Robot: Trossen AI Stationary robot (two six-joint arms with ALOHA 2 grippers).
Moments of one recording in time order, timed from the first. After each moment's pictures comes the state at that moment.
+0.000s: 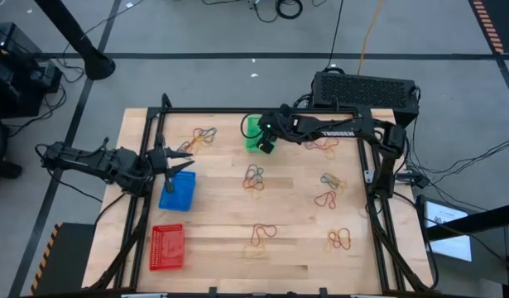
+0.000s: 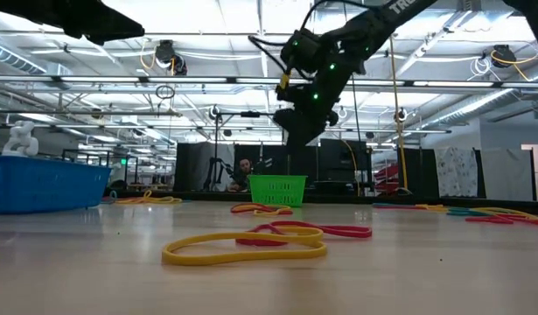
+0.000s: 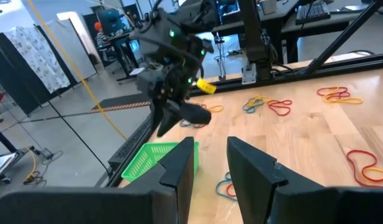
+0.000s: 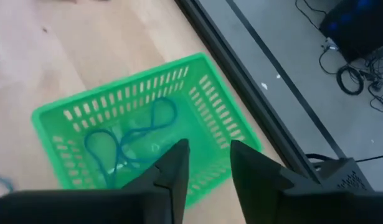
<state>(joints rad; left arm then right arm) -0.22 0.39 0.45 -0.20 -0.47 0.21 -0.35 1.84 1.32 -0.34 0.39 0.01</state>
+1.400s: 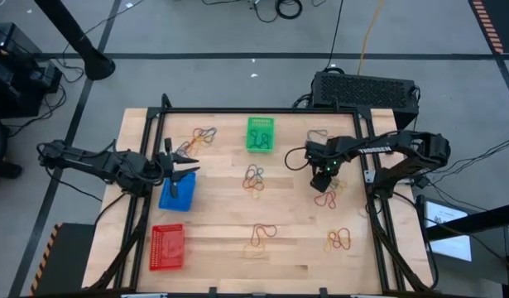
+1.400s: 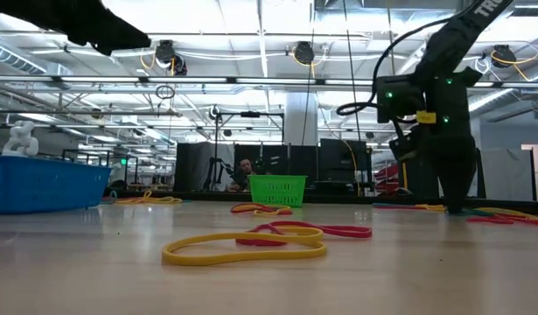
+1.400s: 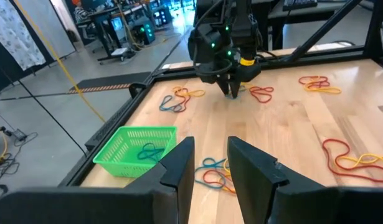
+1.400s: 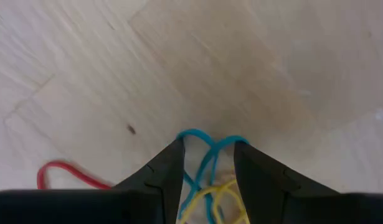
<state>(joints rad) -0.22 0.49 0.45 -0.19 -0.42 0.11 -0.34 1.46 0.67 -0.75 -0.08 0.32</state>
